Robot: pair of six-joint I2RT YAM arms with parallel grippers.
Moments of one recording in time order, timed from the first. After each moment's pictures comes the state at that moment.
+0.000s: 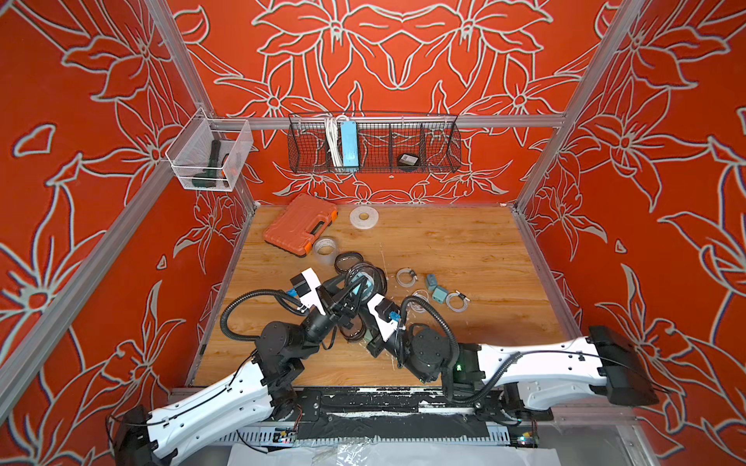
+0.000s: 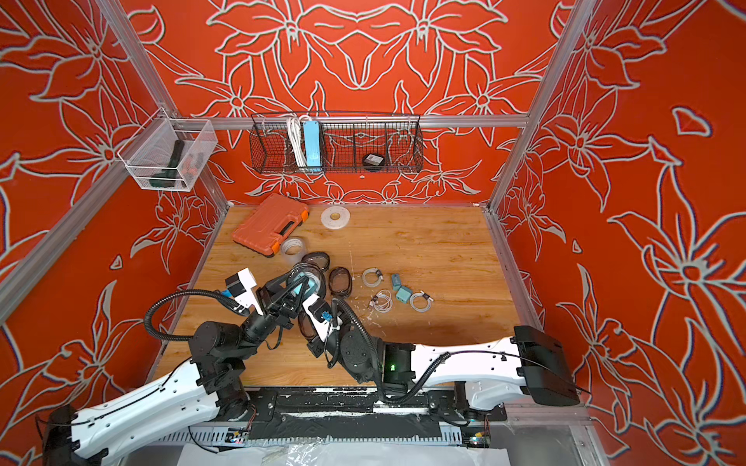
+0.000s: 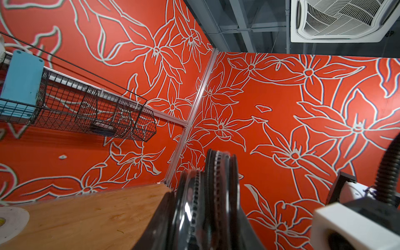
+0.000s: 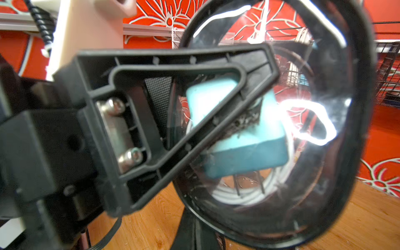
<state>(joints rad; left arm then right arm) -0.87 0.62 0.36 0.73 -0.11 -0.35 1.50 1.31 0.82 0.49 0.65 -0.01</state>
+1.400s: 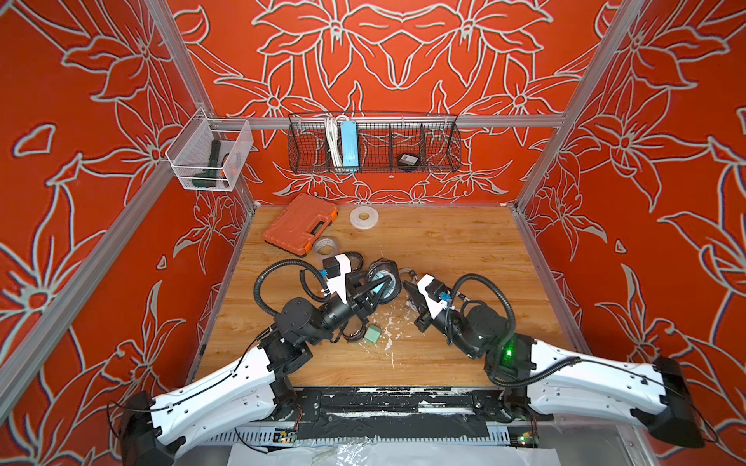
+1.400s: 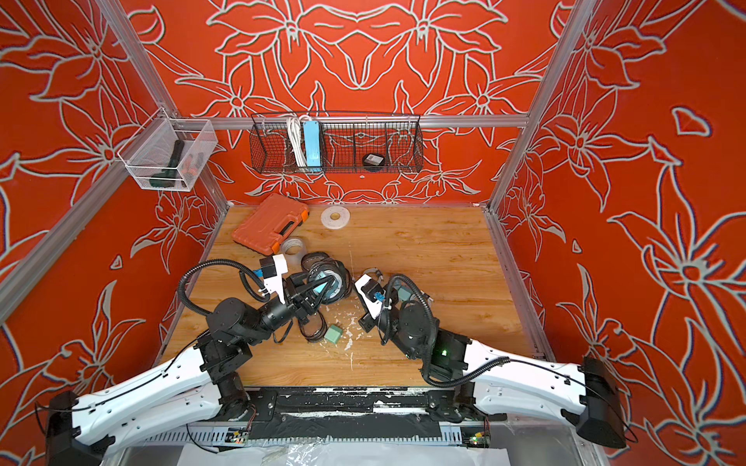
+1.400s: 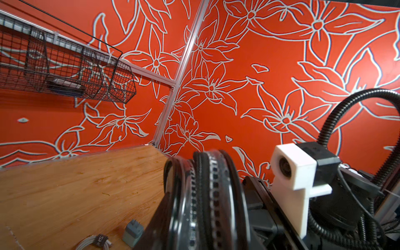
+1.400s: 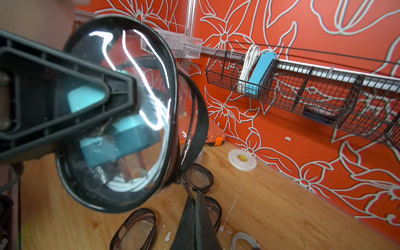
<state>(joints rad) -0.87 0.78 0.57 0.47 0.07 -0.40 1.21 0.88 0.62 0.29 0.41 -0.19</state>
